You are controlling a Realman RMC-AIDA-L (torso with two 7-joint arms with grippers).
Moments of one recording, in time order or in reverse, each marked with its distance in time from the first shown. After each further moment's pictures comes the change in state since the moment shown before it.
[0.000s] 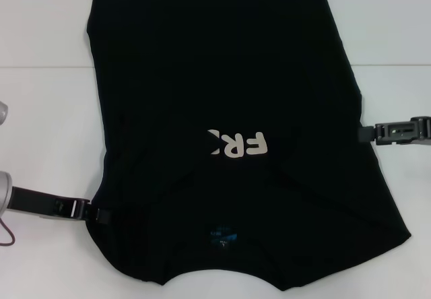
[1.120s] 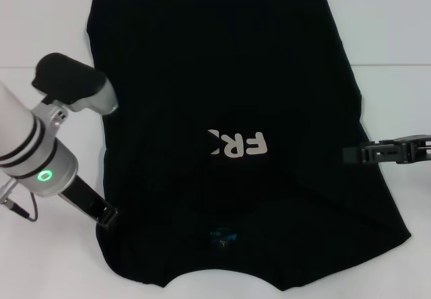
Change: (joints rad) left arm -0.020 -0.130 0.672 0.471 0.223 0.075 -0.385; right arm -0.025 0.057 0.001 0.010 0.004 0.029 -0.228
